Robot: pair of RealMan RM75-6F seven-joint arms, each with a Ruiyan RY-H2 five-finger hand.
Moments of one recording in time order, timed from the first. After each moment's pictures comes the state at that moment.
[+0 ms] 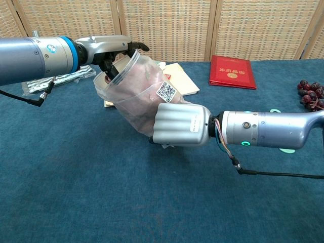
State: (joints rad) left arm -1.02 -1.48 -0.23 -1.45 0.93 0.78 0.21; right arm 1.05 -1.99 -0.17 -0.45 -1.92 1.18 -0.17
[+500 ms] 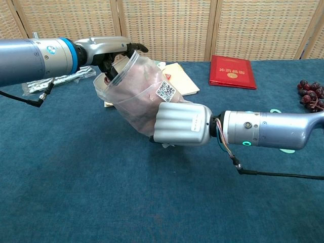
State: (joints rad) left arm -1.02 -1.48 -0.23 -1.44 0.93 0.78 0.20; right arm 1.04 -1.99 -0.18 -0.44 -1.91 1.19 -0.17
